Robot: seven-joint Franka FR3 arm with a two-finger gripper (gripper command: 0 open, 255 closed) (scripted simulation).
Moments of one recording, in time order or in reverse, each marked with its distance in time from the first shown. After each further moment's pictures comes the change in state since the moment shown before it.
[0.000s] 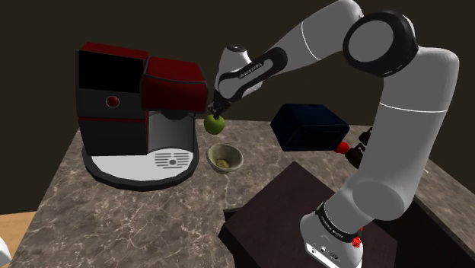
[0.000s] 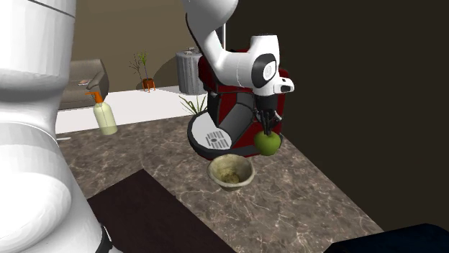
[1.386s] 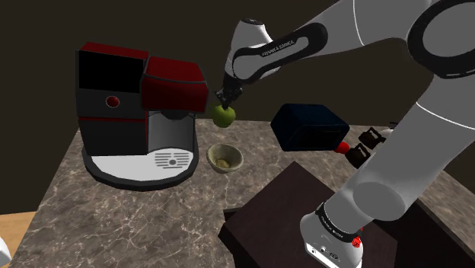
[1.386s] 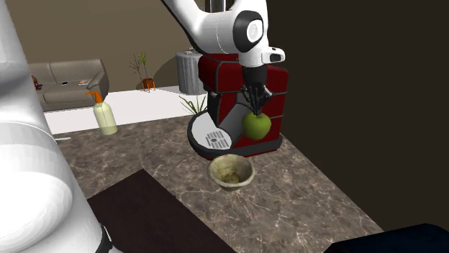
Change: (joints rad) arm 0.011 -0.311 0.028 -0.156 0.029 -0.156 0.004
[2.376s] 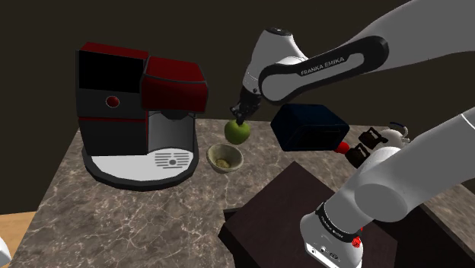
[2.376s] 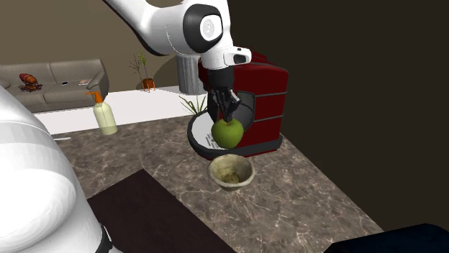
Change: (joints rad) arm 0.038 -0.346 0.041 -0.371 0.024 0.018 0.063
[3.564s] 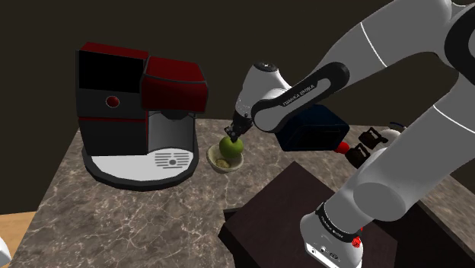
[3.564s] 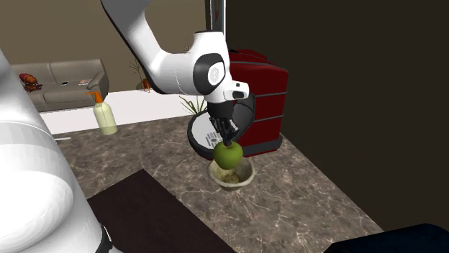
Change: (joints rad) arm -0.028 0.215 0.012 -0.065 -0.102 0.275 0.094
